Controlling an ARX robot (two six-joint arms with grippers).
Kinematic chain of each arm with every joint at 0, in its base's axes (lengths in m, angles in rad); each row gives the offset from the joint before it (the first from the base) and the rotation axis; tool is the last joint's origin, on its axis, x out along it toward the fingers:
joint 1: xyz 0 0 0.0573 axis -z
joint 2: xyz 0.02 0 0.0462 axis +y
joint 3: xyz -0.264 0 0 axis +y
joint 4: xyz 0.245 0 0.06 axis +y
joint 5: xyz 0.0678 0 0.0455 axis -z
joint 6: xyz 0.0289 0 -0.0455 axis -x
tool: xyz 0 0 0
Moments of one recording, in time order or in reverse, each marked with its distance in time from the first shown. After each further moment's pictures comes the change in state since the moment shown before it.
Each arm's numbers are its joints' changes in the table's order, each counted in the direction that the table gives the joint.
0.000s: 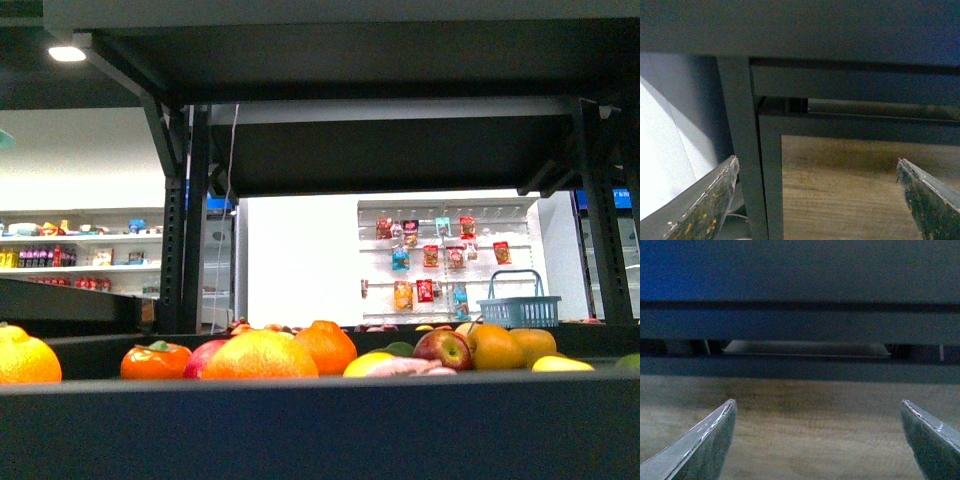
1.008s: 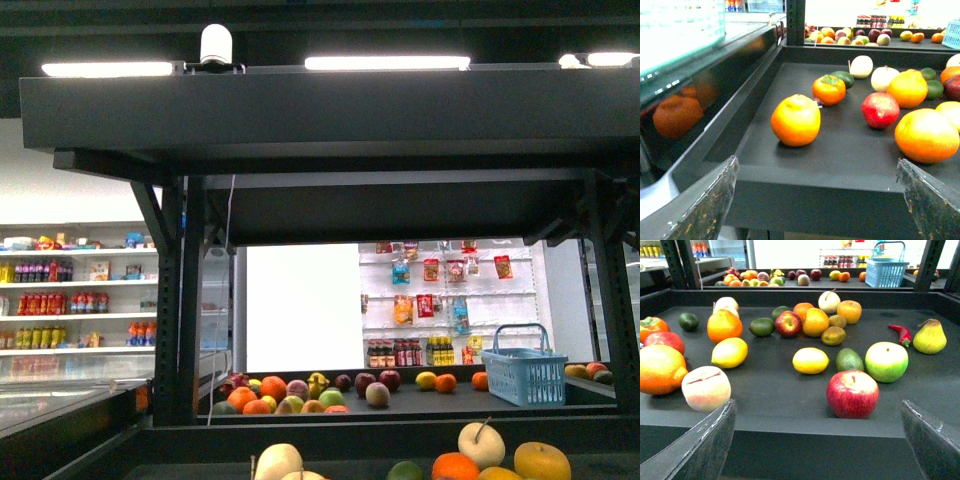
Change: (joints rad) left arm 0.000 0.000 0.000 0.000 0.000 0.000; right arm 0.000 0.000 0.000 0.000 0.000 0.000
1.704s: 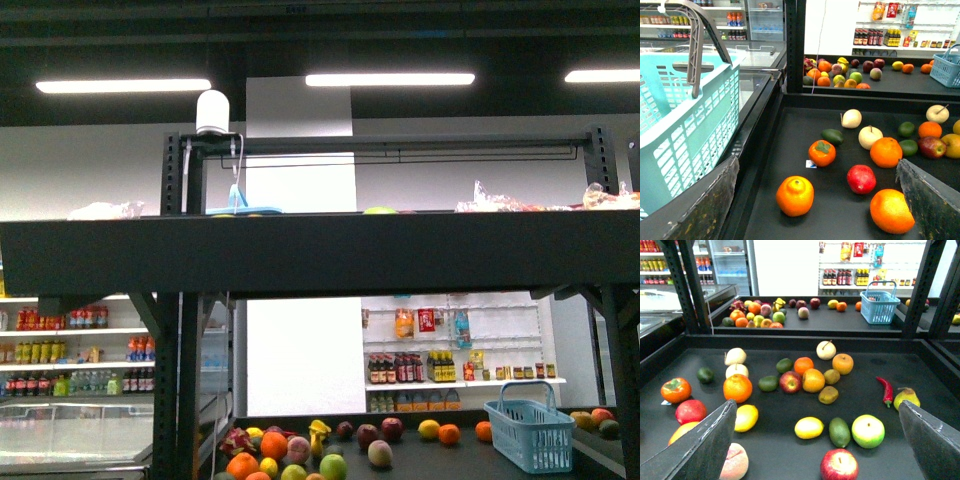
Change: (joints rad) left arm 0.000 0.000 0.000 0.000 0.000 0.000; right arm 0.000 0.000 0.000 0.000 0.000 0.000
